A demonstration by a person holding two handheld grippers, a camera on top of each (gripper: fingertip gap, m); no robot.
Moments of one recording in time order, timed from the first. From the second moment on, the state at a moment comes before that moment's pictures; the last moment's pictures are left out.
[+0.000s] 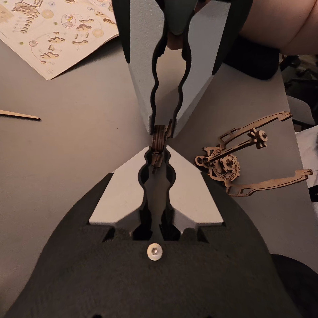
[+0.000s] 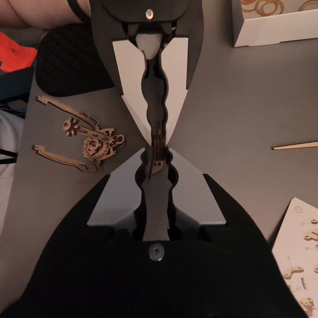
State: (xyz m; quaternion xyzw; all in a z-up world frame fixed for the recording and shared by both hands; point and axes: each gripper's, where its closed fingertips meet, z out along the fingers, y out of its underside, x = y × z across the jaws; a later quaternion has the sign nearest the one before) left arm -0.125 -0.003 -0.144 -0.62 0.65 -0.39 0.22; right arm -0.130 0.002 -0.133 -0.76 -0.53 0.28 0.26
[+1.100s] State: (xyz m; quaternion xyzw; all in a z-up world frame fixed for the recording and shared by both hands) left arm -0.139 -0.023 -0.119 -0.67 0.57 -0.46 0.09; right arm -0.136 -0.019 -0.098 -0.64 -0.62 0.24 0.39
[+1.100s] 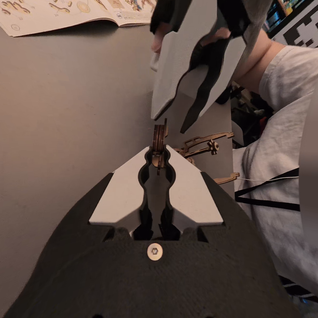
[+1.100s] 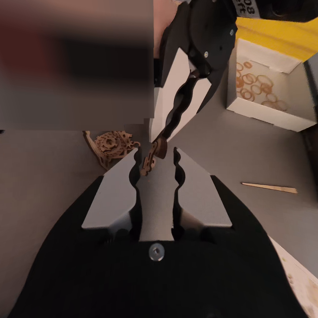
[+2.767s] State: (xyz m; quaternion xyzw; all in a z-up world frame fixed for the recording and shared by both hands) left arm -0.149 -0.039 -0.120 -0.71 0.41 -0.57 -0.10; right arm -0.159 -0.028 -0.114 -0.60 -0.63 0.18 0.45
